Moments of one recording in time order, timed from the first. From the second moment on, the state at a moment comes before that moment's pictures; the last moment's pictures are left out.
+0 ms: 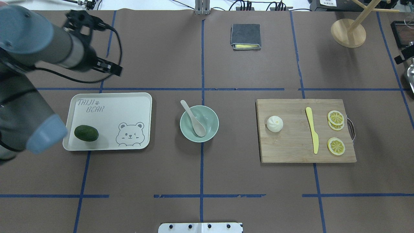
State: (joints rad) left arm -1.05 -1.91 -1.88 -1.65 -2.06 -0.50; right arm 1.30 -1.37 1.95 -1.70 2.33 0.24
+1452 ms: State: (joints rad) left arm -1.52 -1.53 -1.66 -1.66 -2.39 0.02; right arm 0.67 -1.29 1.95 -1.50 1.90 0.79
